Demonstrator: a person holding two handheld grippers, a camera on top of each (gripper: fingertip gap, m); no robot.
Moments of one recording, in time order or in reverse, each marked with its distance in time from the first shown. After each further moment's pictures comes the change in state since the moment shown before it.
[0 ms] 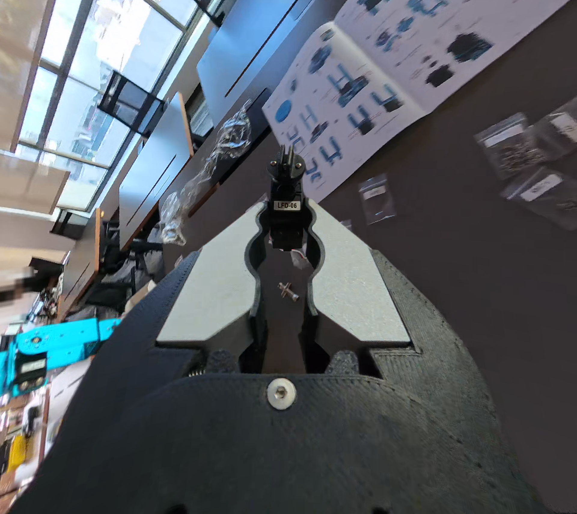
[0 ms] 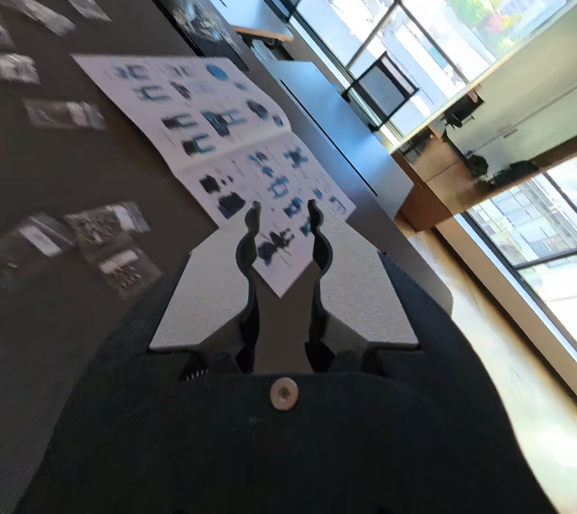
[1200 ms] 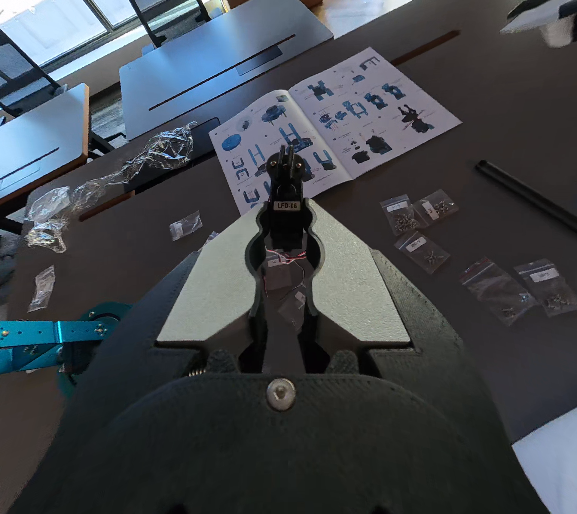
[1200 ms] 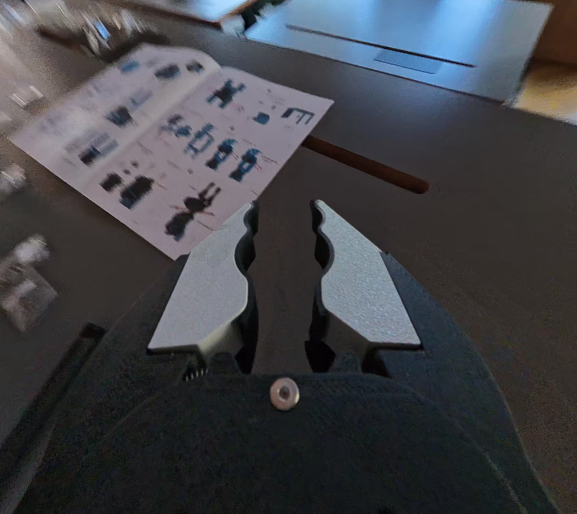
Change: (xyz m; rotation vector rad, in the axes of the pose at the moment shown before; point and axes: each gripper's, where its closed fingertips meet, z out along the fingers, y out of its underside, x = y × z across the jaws) left arm -0.014 -0.008 -0.026 0.186 0.244 -0.402; right arm 0.125 0.160 0.070 -0.089 -0.193 0.661
